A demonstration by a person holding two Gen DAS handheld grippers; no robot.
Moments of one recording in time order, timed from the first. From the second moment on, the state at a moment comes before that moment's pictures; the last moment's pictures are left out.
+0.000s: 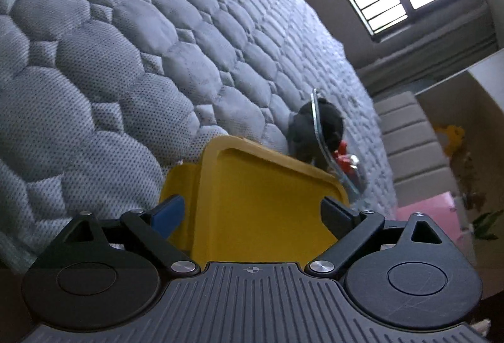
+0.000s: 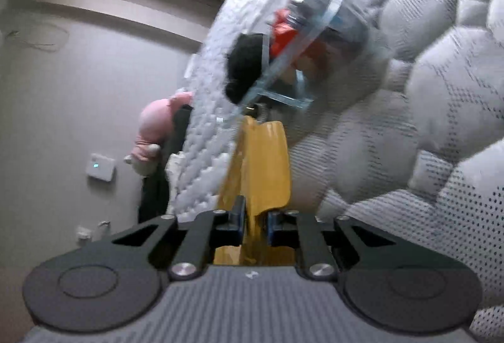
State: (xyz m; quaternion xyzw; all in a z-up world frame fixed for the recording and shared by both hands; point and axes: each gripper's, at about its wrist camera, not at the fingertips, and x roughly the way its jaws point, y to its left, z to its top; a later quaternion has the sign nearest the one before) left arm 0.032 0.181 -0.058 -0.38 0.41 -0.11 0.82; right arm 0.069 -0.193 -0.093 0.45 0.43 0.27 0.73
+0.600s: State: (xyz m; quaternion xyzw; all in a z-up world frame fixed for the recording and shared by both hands) left arm -0.010 0.218 -0.090 -0.45 0.40 -0.19 0.78; right arm 0.103 -0.153 -0.062 0.52 0.45 0.31 0.66
